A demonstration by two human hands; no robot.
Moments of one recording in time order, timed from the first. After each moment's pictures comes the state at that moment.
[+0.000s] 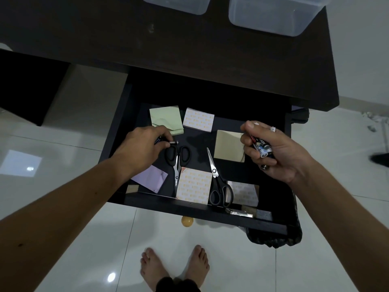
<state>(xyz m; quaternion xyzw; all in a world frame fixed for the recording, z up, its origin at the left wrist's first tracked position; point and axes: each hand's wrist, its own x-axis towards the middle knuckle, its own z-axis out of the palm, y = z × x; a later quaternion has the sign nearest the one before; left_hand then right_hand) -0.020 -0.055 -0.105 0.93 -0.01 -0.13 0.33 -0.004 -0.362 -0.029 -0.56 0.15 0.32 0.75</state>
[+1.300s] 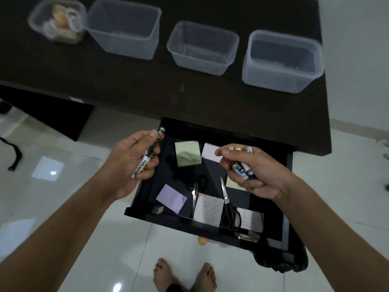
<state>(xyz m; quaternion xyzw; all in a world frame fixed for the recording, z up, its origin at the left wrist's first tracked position) -0.032 -0.017 0.036 0.54 0.23 -0.13 0.80 0.017 -0.296 0.038 -0.54 0.10 0.43 0.72</state>
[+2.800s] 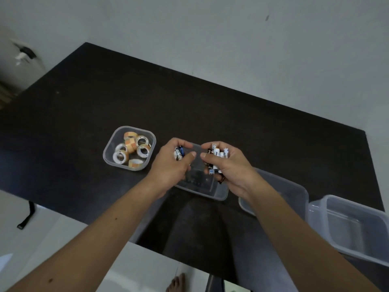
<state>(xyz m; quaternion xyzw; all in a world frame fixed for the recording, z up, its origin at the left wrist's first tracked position) 0.272 0.159 0.110 0.73 0.21 -0.05 0.65 0.321 -0.008 0.122 -0.68 0.05 0.31 0.66</state>
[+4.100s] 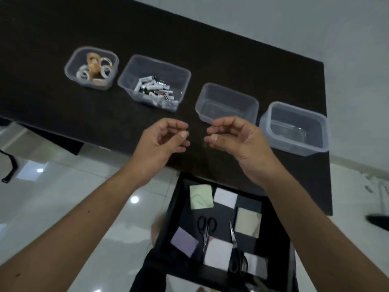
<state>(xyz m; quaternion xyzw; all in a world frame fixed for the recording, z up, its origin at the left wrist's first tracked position) 0.097 0.040 0.098 0.66 0.12 -0.04 0.74 0.146 -0.172 0.129 -0.69 -0.04 0.20 0.70</state>
